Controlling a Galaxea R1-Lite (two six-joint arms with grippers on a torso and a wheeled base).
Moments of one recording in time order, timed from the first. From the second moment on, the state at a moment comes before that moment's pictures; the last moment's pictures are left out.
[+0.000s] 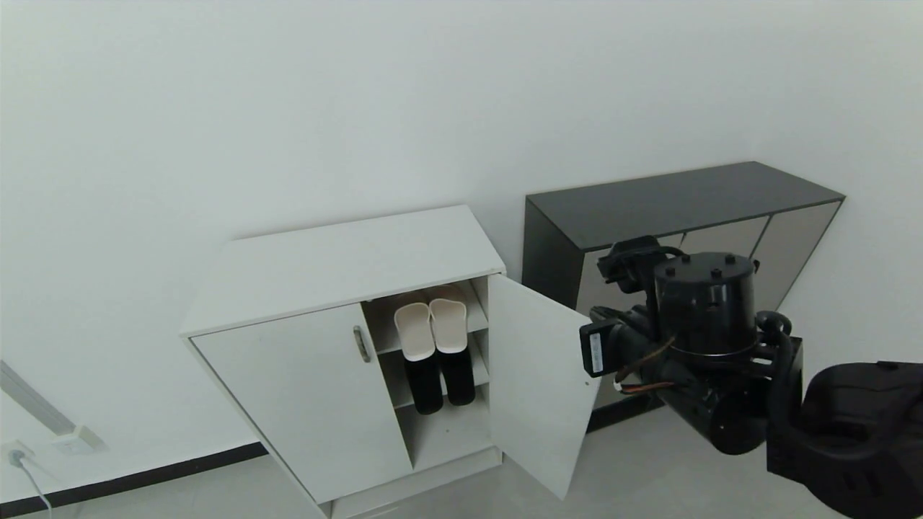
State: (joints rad) left arm 0.00 0.00 0.00 0.00 0.05 -0.11; right arm 0.79 1.76 -0.87 -0.62 -0.54 0.06
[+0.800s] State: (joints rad) left arm 0.00 0.00 0.00 0.00 0.04 -0.11; right arm 0.49 2.06 -1.17 -0.57 -0.37 0.15
